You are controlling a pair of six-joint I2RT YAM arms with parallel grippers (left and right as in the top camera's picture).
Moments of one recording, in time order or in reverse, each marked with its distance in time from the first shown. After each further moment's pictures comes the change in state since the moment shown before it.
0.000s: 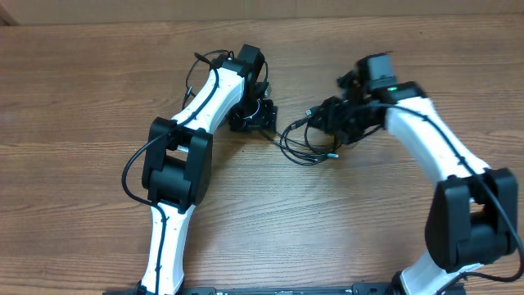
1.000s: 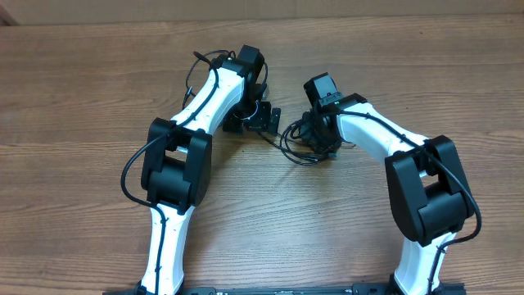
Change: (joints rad) left arm 0.000 -0.009 -0.003 -0.027 -0.053 0.018; right arm 0.153 0.212 -0.001 0.136 0.410 0.163
